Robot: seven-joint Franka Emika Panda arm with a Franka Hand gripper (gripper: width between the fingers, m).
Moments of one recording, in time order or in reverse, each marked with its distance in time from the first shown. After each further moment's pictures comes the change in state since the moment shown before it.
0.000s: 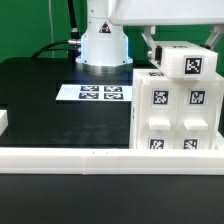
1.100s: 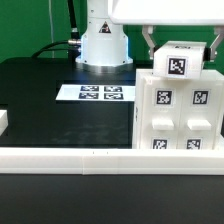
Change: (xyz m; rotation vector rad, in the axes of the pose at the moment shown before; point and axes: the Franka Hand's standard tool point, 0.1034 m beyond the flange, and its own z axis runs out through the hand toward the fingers) arm 0.000 -0.002 0.001 0.008 -0.003 0.513
